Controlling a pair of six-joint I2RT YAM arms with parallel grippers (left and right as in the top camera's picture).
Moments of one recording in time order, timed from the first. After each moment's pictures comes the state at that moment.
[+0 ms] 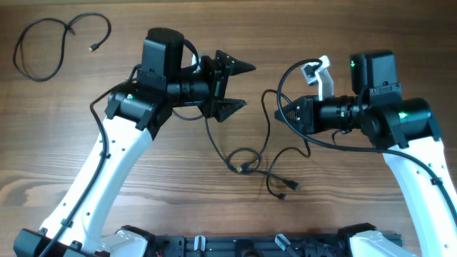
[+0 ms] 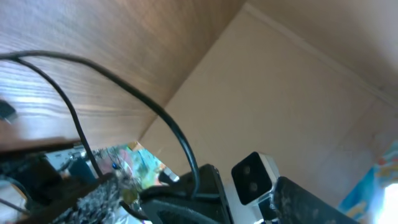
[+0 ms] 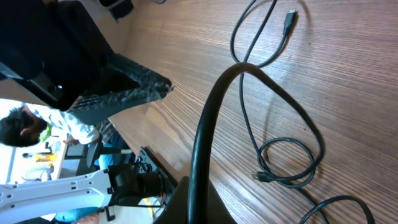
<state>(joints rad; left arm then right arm) -0.37 1.43 1.32 -0.54 0.84 -1.61 0.20 1.27 1.29 -1.01 -0.82 0.18</state>
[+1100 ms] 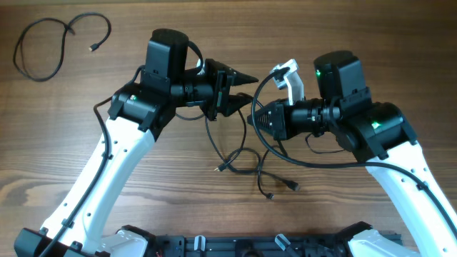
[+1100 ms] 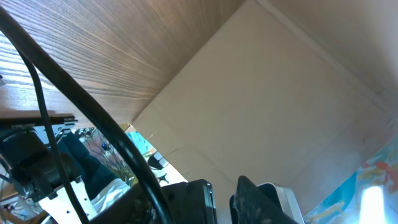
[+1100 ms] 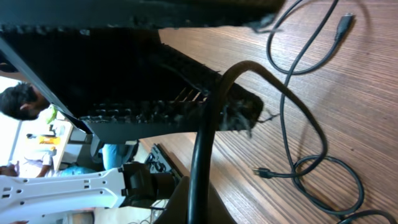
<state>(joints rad) -0.39 1.43 1.32 -0.53 0.87 -1.70 0.42 1.28 1.29 -0.85 -0.75 0.34</state>
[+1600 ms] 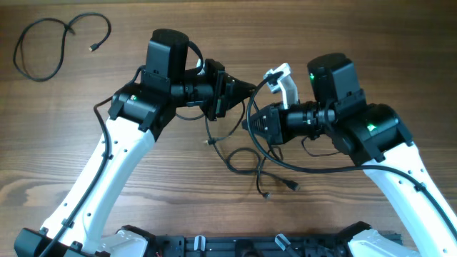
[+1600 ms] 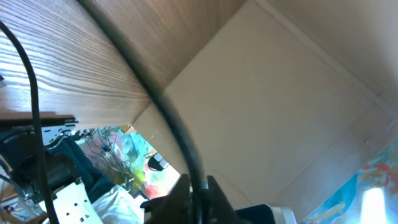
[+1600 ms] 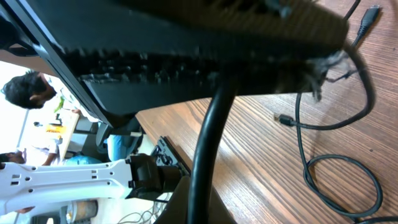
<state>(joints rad) -0.39 1.43 1.32 -0.54 0.86 -1.70 0.46 1.28 1.29 -0.84 -0.76 0.34</state>
